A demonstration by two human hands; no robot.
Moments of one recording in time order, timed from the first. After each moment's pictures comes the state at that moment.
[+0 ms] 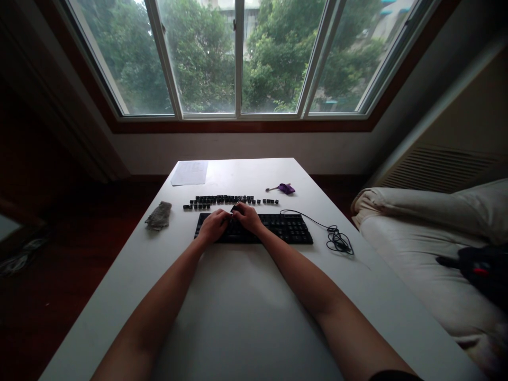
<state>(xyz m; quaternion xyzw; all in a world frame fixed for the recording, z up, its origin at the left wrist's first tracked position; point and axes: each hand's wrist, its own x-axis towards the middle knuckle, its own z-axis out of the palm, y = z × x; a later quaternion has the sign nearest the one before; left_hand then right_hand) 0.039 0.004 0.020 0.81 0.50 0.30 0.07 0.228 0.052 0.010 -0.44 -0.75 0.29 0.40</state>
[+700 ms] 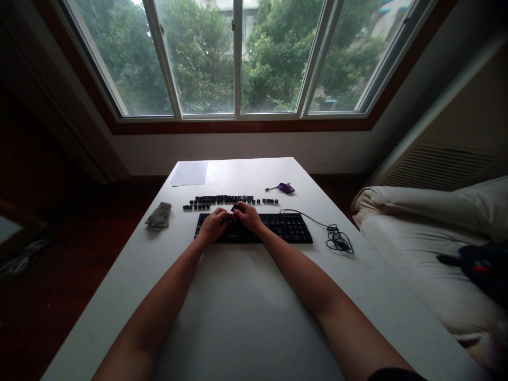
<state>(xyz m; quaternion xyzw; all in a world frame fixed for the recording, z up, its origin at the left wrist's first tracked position) 0.038 0.005 0.016 0.81 0.48 0.33 0.09 0.229 0.054 0.009 -0.44 -0.72 0.33 0.42</state>
